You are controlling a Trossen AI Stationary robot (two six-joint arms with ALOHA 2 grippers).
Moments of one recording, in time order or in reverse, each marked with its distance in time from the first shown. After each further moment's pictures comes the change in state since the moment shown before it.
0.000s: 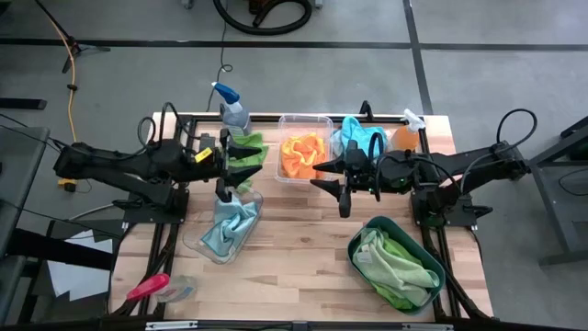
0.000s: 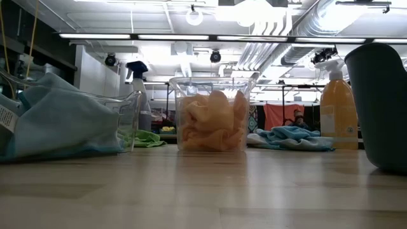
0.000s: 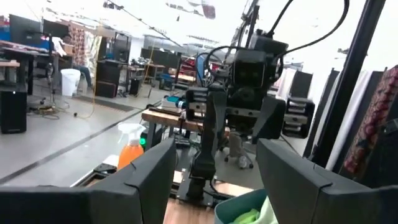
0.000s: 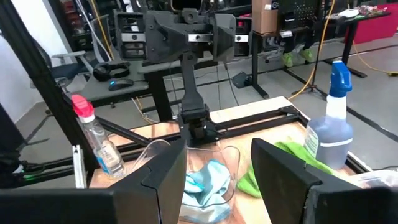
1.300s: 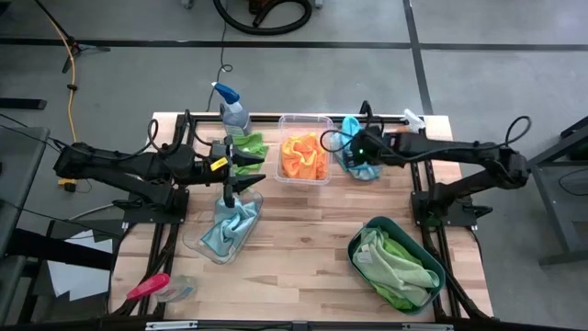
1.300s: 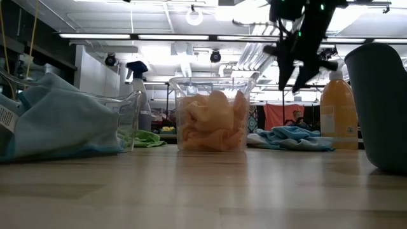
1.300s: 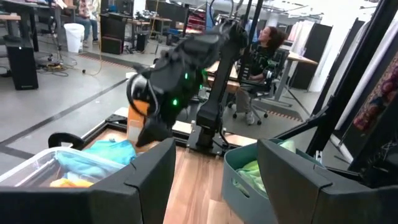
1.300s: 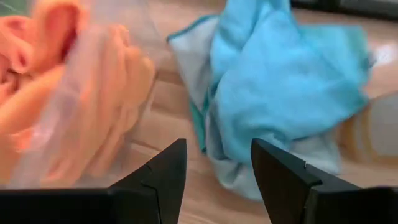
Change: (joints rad) left arm 0.000 0.001 0.000 -0.215 -0.003 -0.044; right arm -0.523 0.000 -0.330 -0.613 0.008 0.752
